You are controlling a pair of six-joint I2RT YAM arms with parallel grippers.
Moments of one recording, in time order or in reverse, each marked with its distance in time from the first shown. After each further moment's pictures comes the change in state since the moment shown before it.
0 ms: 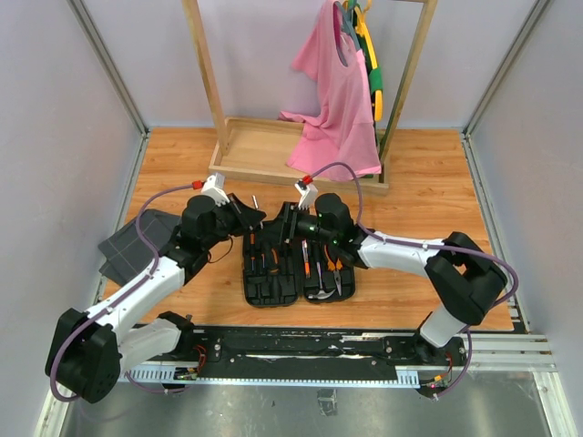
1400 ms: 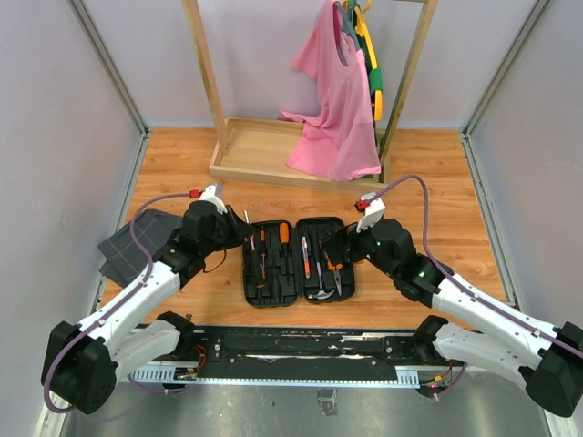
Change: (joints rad) left arm -0.006 -0.073 0.007 -0.269 -0.086 0.074; right arm -0.038 -0.716 -0.261 -0.600 0.510 -0.547
